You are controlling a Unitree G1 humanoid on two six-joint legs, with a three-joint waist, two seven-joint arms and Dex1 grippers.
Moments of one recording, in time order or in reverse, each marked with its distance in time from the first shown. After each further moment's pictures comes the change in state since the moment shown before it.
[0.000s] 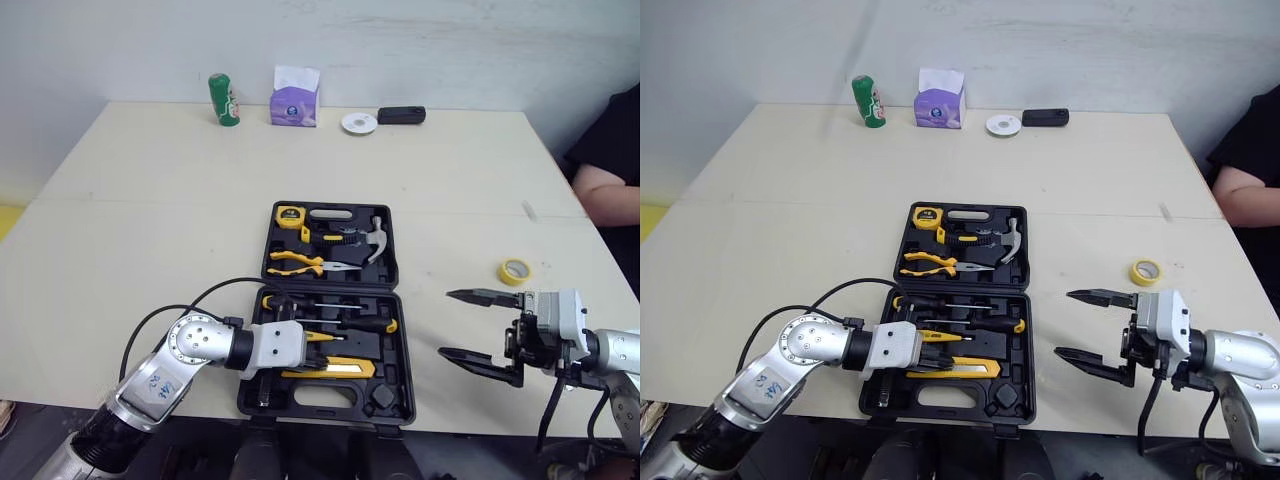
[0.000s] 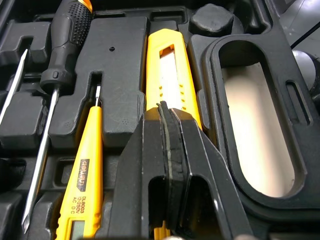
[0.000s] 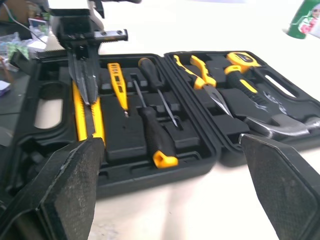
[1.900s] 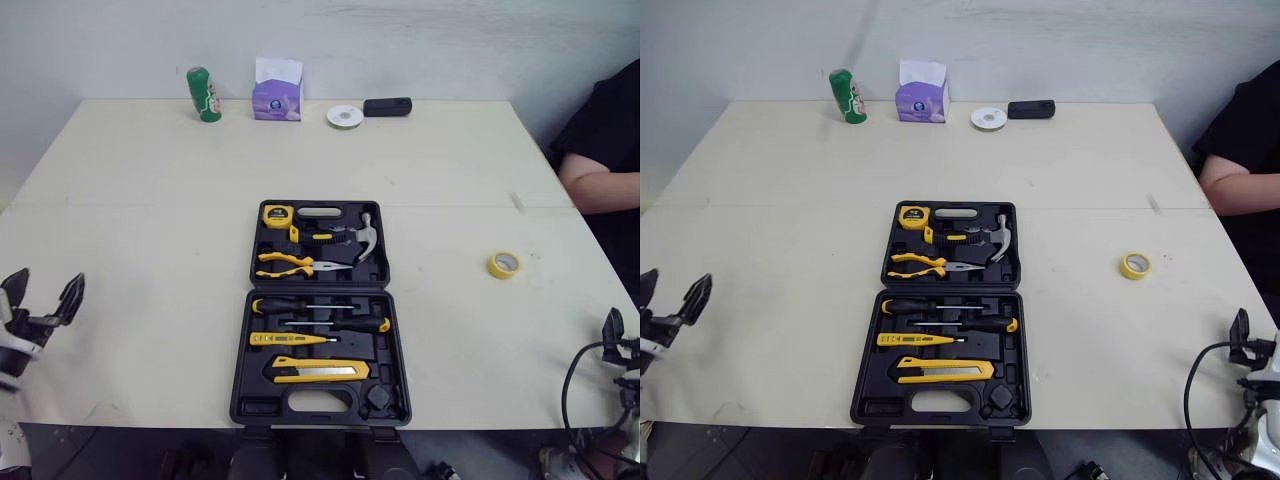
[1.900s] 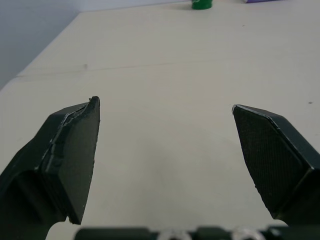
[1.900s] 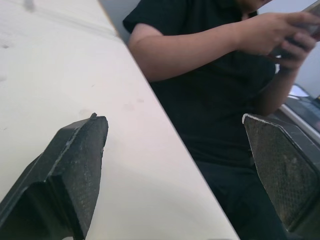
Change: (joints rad) left arm 0.231 -0.093 1.077 0.532 -0.345 -0.232 0.417; right arm -0.210 0.146 -0.320 1.186 -0.365 -0.799 -0.992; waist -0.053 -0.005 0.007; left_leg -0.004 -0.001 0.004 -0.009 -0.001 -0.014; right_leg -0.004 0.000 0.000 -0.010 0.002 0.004
